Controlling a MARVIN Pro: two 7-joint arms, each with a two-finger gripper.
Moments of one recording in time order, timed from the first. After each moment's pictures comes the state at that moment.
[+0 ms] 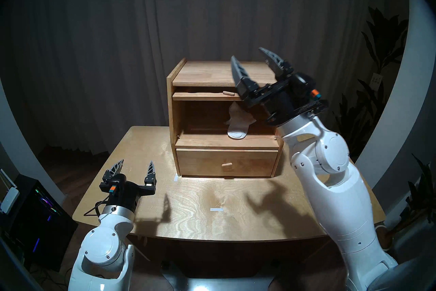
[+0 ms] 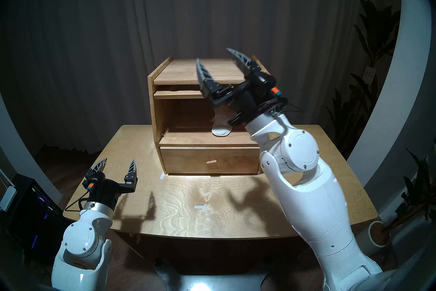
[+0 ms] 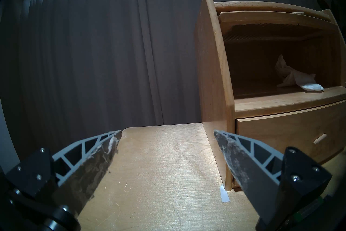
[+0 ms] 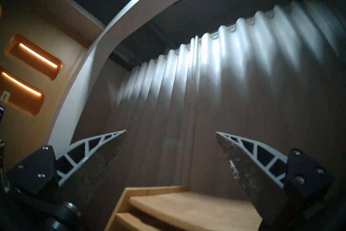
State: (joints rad) left arm 2.15 -1.44 -1.69 -2.13 -0.05 -0.01 0.04; right arm -1.42 -1.19 1.36 -2.11 0.46 -0.17 0.17
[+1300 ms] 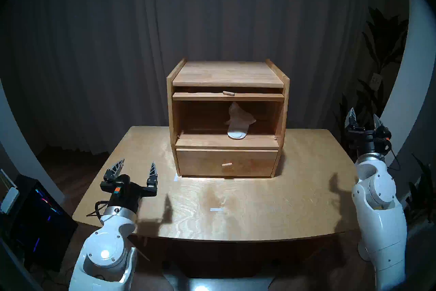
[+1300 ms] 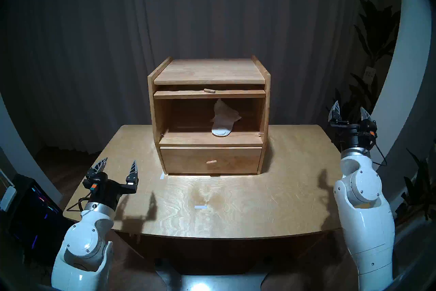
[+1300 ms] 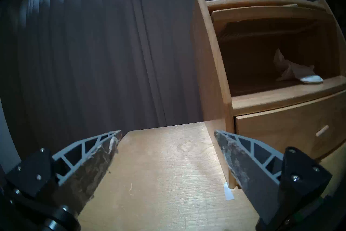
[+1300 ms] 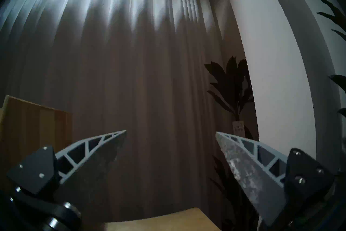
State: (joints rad) left arm 2.18 -1.41 -1.64 -2.16 0.12 0.00 0.12; right arm -1.82 -1.13 1.84 -1.90 0.47 -0.21 -0.23
